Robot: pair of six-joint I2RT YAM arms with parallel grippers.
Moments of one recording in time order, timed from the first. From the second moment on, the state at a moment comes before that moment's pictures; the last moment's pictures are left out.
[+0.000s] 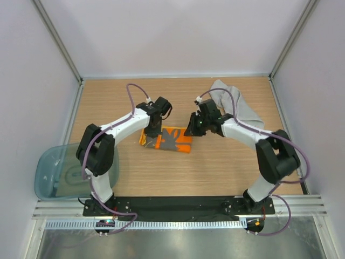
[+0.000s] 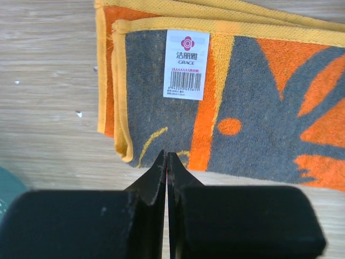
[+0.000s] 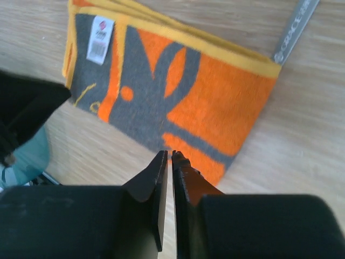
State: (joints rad) left arm -0.63 1.82 1.40 -0.86 -0.30 -0.55; right arm 0.52 1.58 1.02 -0.27 -0.26 0.60
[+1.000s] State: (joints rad) left arm -0.63 1.98 1.43 -0.84 -0.37 -0.49; right arm 0.43 1.59 0.83 -0.28 -0.33 0.60
